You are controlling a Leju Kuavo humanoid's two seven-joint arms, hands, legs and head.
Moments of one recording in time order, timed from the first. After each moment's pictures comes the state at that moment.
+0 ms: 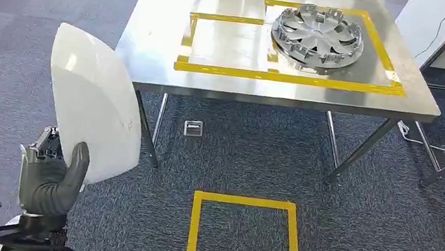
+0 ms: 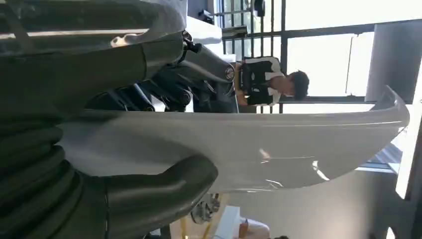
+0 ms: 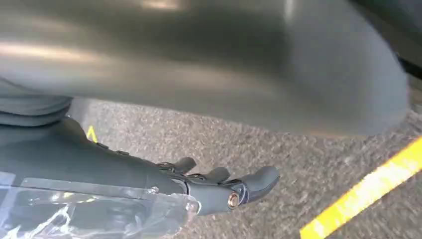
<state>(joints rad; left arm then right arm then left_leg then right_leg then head) -0.04 0.27 -0.69 -1.95 0.28 0.56 -0.23 -0.12 -0.08 1.37 -0.39 -0.56 -0.22 0.31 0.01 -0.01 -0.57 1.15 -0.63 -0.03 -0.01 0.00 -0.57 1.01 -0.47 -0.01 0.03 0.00</state>
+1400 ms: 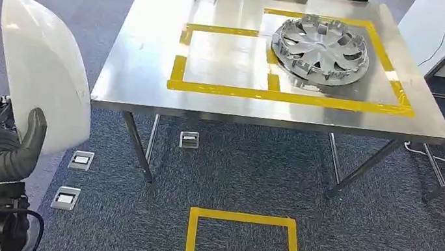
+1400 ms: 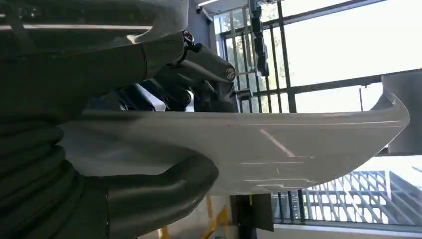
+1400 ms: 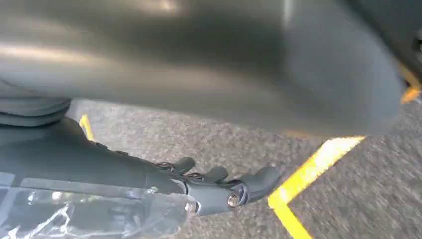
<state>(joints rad) -0.11 0.37 -0.52 -1.94 0.19 0.60 -0.05 -0.12 -0.09 1.37 -0.39 -0.55 -0.22 0.30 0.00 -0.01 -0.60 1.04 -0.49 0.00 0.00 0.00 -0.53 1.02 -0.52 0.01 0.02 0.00</state>
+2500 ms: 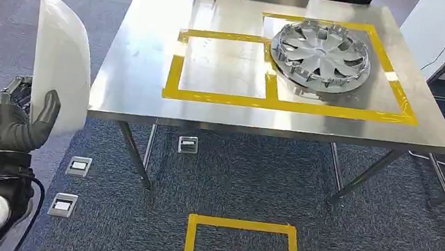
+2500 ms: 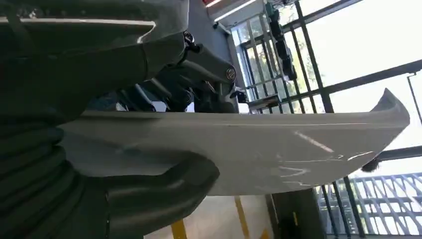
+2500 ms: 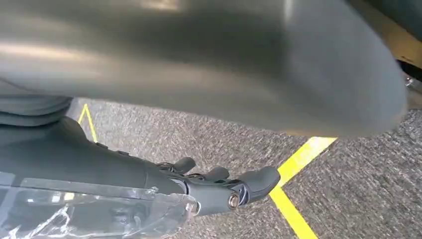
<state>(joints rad) -0.26 0.40 -0.50 -1.73 0.16 0.52 0.05 -0.12 -0.09 1.37 -0.39 -0.52 -0.21 0.30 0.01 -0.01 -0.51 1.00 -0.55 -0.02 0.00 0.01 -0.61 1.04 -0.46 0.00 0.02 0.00</state>
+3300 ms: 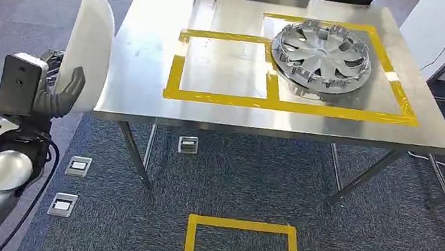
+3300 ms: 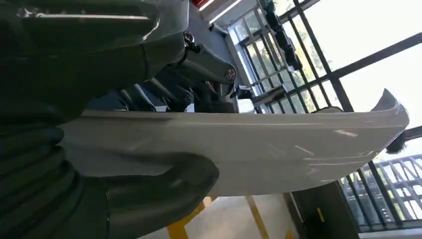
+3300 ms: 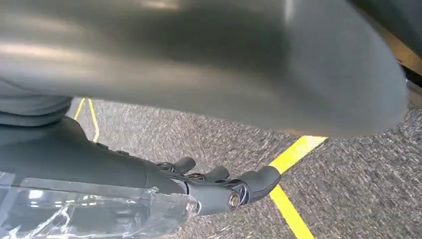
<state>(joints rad) -0.52 0.36 -0.59 -1.46 0.14 0.41 0.09 -0.14 -0.10 1.37 -0.39 -0.46 -0.18 0.31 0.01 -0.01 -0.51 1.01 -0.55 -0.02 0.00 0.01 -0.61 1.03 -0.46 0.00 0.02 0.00</state>
